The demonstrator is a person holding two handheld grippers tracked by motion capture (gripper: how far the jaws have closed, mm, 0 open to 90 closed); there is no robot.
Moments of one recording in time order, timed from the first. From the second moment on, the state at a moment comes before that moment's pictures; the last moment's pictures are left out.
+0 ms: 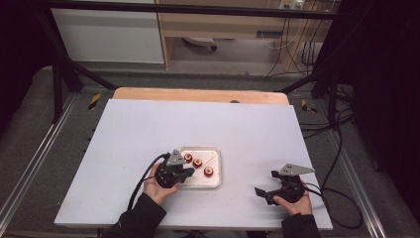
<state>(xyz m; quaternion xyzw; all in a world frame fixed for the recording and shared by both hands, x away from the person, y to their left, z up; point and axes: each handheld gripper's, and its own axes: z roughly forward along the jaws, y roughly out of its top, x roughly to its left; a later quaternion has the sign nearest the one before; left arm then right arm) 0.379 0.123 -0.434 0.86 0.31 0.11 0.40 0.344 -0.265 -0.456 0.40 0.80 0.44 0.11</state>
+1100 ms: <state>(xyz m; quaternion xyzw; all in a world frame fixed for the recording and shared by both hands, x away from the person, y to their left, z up) 0.361 0.115 -0.408 0.88 0.25 0.09 0.39 0.342 -0.208 -0.430 0.30 0.86 0.36 0.19</state>
